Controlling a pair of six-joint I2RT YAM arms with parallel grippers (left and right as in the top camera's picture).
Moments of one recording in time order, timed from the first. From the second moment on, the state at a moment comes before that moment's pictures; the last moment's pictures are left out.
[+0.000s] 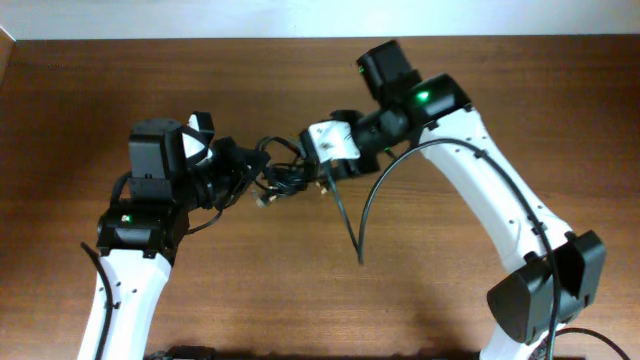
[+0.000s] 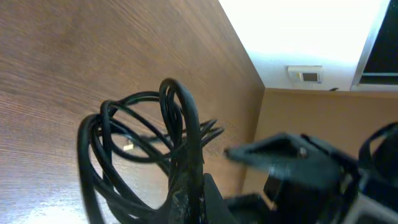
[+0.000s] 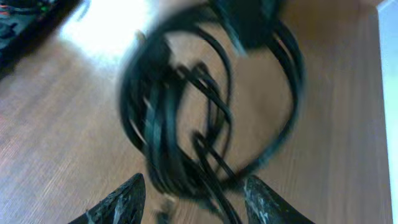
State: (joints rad) left arm -0.05 1.17 1.05 -0.58 0.62 -0.94; right arm 0.45 1.89 1.83 -1.11 -0.78 -1.38
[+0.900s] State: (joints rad) left arm -0.06 1.17 1.05 -0.45 0.69 -0.97; right arm 0.43 1.89 1.83 -1.00 -0.82 -1.20
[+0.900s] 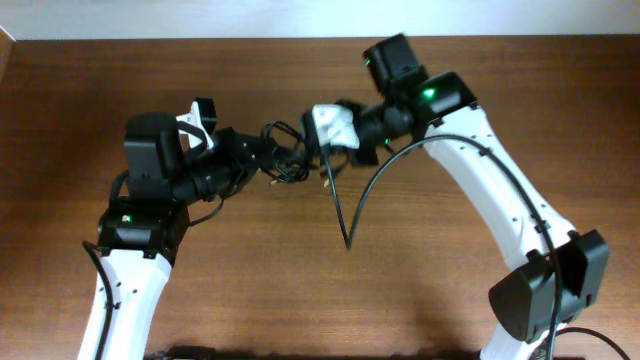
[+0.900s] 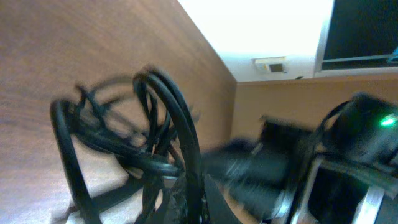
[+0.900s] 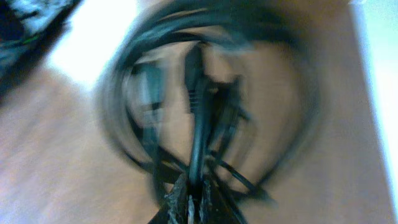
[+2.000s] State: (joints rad) left arm -0.06 1.17 1.05 -0.45 0.68 -0.31; right arm 0.32 1.71 1.83 -0.38 -1.21 -0.03
